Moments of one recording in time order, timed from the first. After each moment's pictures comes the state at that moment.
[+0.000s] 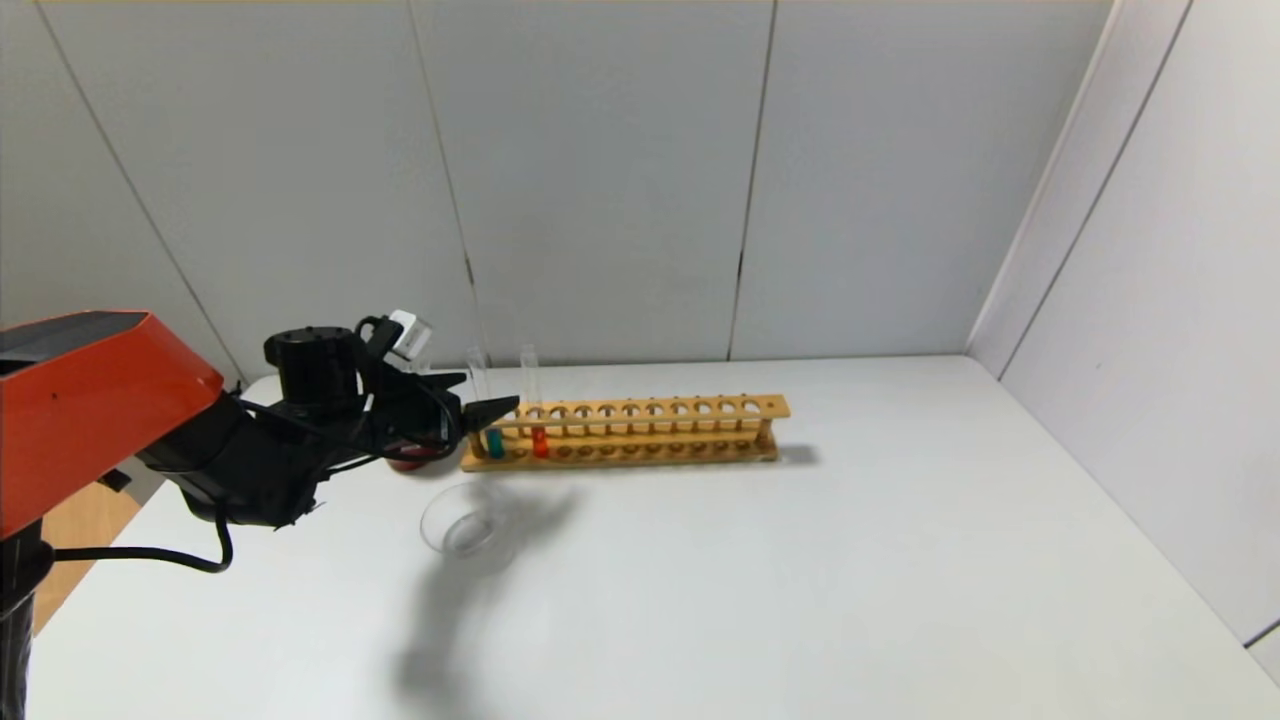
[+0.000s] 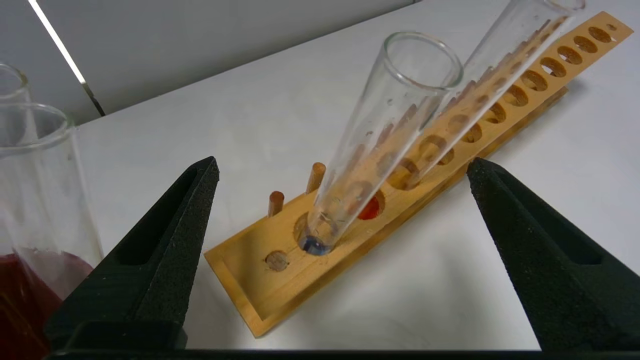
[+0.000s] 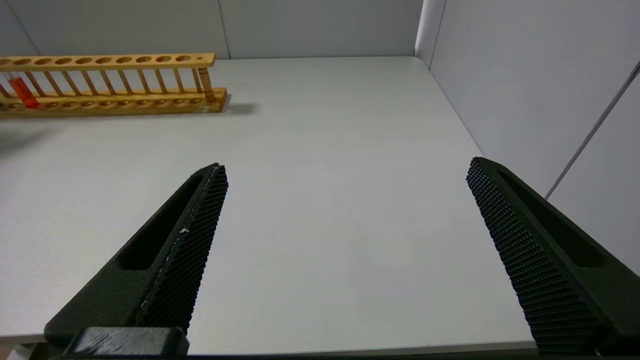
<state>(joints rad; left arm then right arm) -0.07 2.21 -0.97 -1.01 -0.60 0.03 0.00 0.00 0.00 -0.01 -0.01 0.01</state>
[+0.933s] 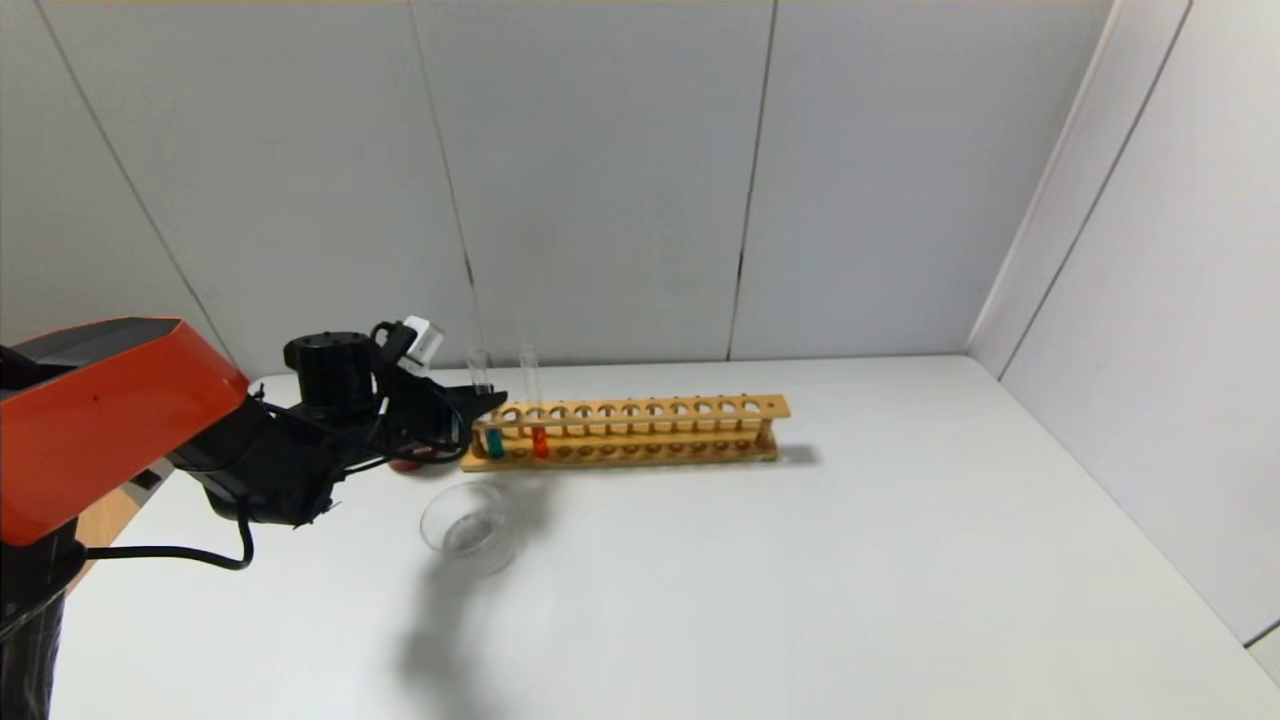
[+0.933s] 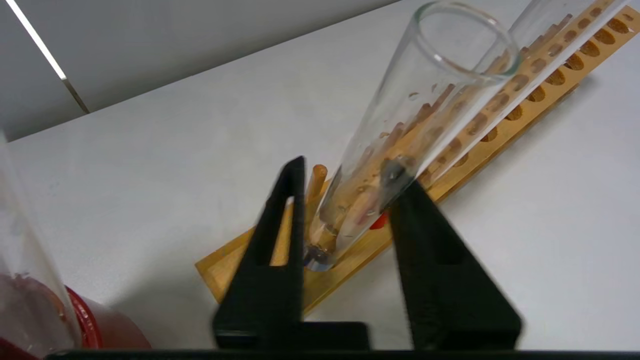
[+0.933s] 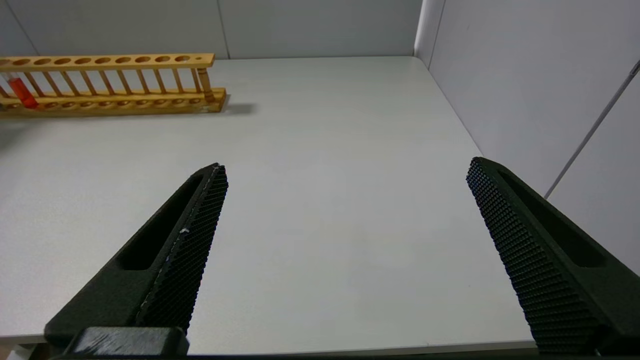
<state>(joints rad) -0.08 2.25 -1.00 -1.01 -0.60 0.03 0.00 0.00 0.00 -0.01 -0.01 0.01</state>
